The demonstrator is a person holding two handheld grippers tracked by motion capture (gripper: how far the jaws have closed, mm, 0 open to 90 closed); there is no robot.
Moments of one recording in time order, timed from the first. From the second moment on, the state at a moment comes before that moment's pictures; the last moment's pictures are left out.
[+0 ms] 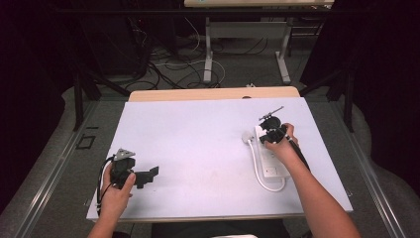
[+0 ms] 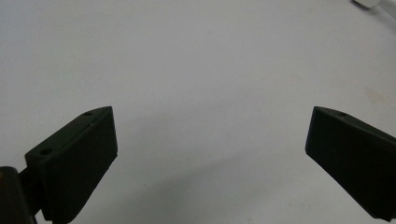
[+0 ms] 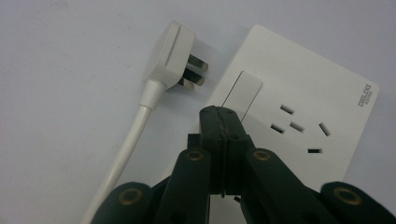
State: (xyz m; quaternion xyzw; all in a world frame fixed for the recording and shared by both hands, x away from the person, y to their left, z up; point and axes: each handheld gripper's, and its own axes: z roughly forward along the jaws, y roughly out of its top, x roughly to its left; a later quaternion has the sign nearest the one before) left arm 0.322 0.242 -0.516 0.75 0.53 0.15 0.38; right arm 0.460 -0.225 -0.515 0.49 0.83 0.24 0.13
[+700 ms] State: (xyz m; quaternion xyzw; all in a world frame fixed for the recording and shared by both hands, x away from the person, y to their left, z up) left arm 0.323 0.243 -0.516 0.75 0.53 0.15 0.38; right arm 0.464 -0.230 -0.515 0.50 0.82 0.25 0.11
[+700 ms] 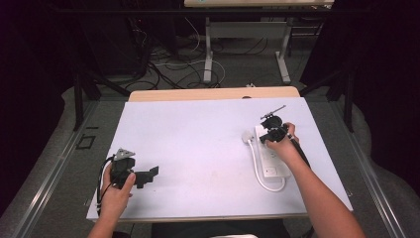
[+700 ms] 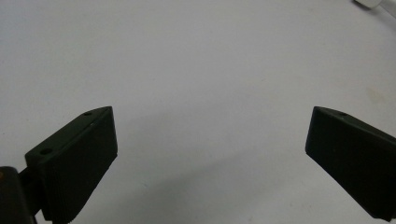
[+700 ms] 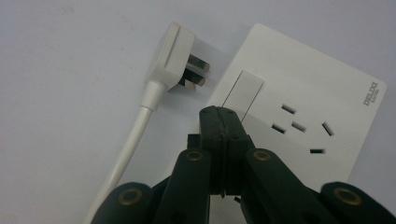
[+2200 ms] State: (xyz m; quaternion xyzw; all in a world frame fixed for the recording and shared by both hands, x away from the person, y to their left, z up) left arm 0.323 0.243 -0.518 0.75 0.53 0.16 0.37; right arm 0.486 -0.235 -0.492 0.52 0.82 0.22 0.10
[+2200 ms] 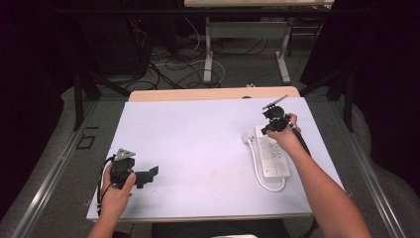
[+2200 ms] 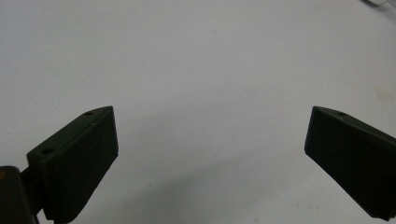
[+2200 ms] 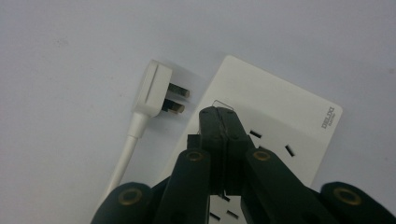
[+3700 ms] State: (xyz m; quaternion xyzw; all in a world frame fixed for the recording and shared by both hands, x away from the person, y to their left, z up) left arm 0.323 0.245 -0.519 0.74 0.53 0.16 0.37; right arm 0.505 -0.224 -0.509 0.53 0.81 0.22 0.12
